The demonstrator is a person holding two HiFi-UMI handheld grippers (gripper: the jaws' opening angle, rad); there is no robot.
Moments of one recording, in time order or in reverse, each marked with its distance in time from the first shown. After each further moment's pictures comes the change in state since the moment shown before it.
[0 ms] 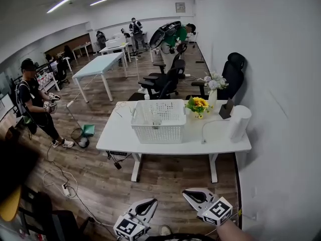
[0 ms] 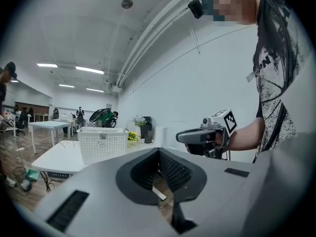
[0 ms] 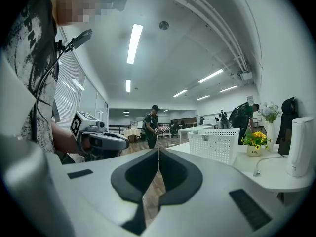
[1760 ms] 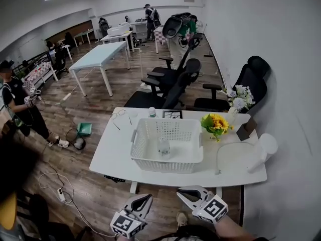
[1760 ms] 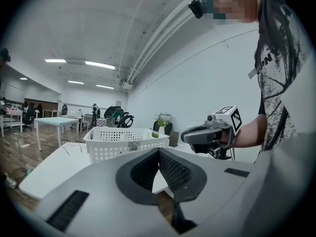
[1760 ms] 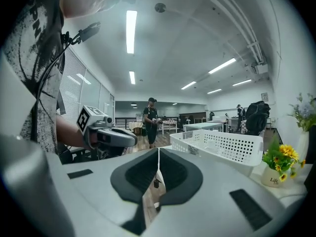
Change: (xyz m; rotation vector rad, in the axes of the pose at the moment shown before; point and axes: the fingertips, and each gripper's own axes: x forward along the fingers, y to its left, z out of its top) left arm 0.156 0.235 0.030 -0.016 0.029 0.084; right arm 0.202 -0.188 0.021 -0.058 0.085 0.118
